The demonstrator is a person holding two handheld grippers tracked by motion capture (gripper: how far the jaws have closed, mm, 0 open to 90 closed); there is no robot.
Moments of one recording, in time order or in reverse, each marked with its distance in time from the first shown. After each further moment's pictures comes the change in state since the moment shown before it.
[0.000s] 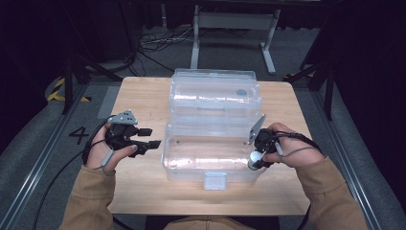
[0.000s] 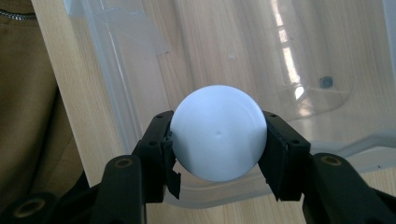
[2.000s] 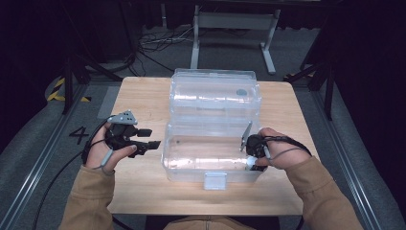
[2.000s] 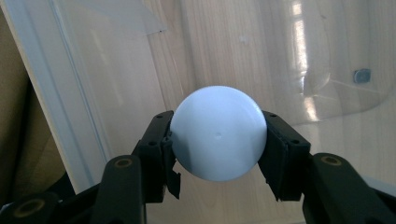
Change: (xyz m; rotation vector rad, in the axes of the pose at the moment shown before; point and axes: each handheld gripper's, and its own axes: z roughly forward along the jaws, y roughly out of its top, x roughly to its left) left arm 0.001 -0.001 0.000 0.009 -0.006 -0.010; right arm -0.003 0.012 0.034 0.134 0.017 -0.032
